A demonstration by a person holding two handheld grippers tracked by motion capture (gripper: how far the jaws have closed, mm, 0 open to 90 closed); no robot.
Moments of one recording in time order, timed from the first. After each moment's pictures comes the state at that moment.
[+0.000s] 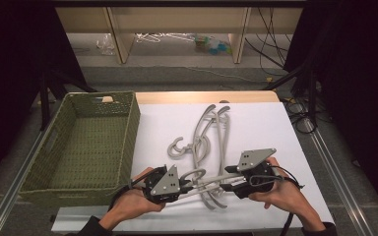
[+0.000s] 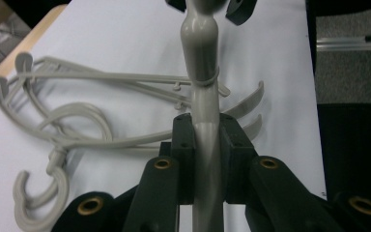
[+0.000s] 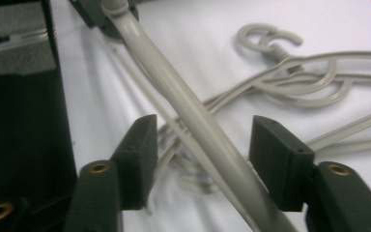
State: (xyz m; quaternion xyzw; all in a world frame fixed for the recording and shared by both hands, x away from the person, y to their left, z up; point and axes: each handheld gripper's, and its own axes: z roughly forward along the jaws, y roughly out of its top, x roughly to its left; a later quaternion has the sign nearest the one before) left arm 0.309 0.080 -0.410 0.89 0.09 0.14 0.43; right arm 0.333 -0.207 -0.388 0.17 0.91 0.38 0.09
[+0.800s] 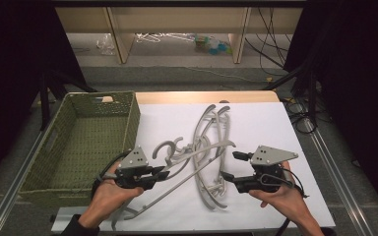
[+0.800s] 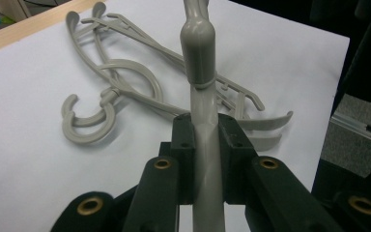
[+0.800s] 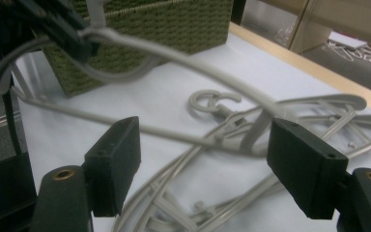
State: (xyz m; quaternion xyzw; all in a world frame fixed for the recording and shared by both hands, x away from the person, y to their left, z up) left arm 0.319 0.140 -0.384 0.83 0.28 0.10 0.47; right arm 0.321 -0.218 -0.376 0.25 0.82 0.48 0.16
